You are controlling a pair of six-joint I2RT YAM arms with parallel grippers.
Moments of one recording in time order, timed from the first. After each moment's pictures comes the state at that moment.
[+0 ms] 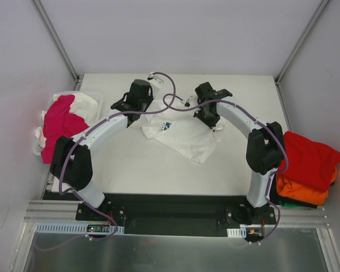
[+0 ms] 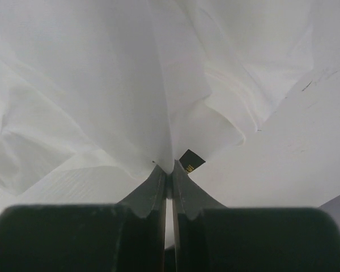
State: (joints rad) left arm -0.48 1.62 1.29 -0.28 -0.30 0.32; right arm 0.49 1.91 1.62 -0.97 0.12 -0.45
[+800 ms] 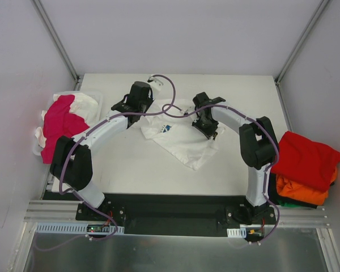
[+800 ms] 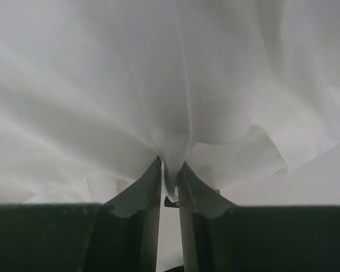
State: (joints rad) left arm -0.48 1.62 1.27 -0.28 -0.30 0.32; right arm 0.49 2.01 1.51 -0.89 0.08 -0.43
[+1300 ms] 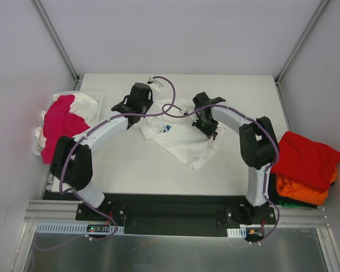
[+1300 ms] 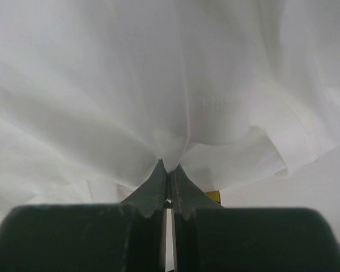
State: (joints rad) left arm -0.48 1.62 1.25 -0.27 -0.30 0.32; right arm 0.49 2.01 1.51 -0.89 0.07 -0.43
